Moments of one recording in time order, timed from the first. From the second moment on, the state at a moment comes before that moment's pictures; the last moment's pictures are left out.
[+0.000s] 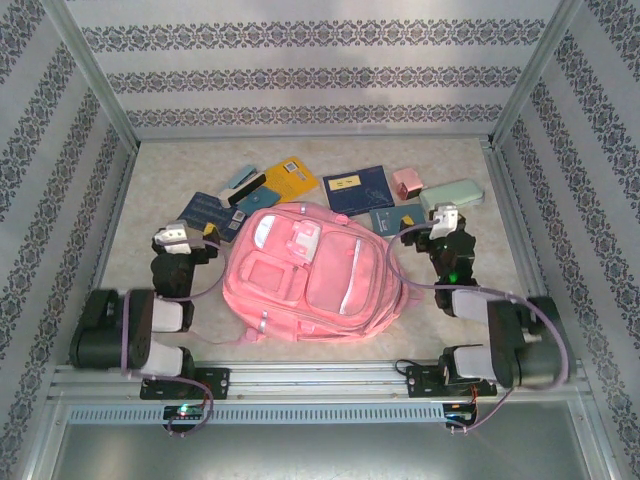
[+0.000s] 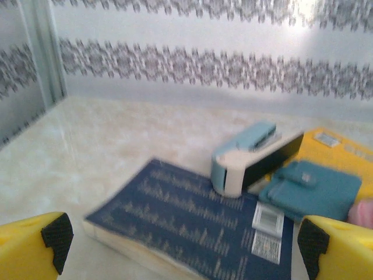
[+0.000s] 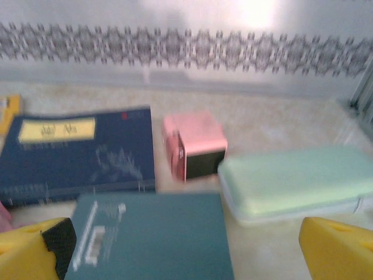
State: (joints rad) left arm 0.08 1.36 0.13 1.17 0.05 -0.08; right arm 0.06 1.29 0.29 0.83 -0.02 -0.01
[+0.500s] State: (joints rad) left arm -0.26 1.02 0.95 0.03 -0.10 -0.17; right arm 0.54 1.04 0.89 0.16 0.10 0.12
